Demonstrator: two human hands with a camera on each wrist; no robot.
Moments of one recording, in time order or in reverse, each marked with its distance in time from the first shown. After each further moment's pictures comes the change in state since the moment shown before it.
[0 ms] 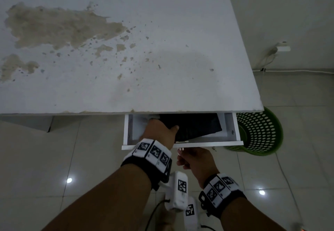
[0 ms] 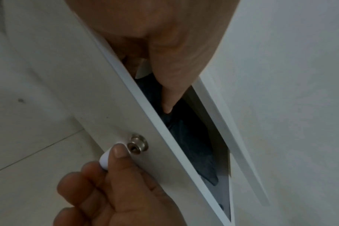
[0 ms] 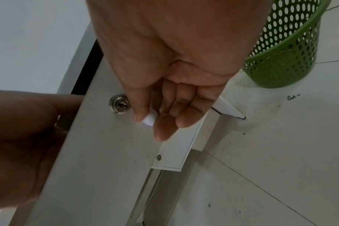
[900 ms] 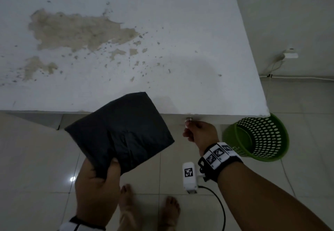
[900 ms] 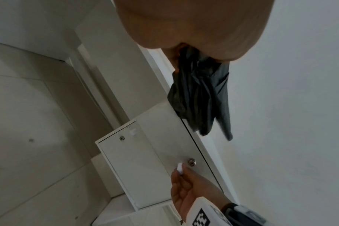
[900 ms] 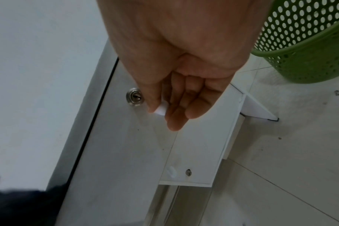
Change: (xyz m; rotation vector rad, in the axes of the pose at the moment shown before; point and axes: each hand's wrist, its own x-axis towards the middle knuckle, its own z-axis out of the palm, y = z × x) left_hand -0.136 -0.074 -0.107 -0.325 0.616 0.377; right_hand 0.042 -0.068 0.022 0.021 0.104 -0.101
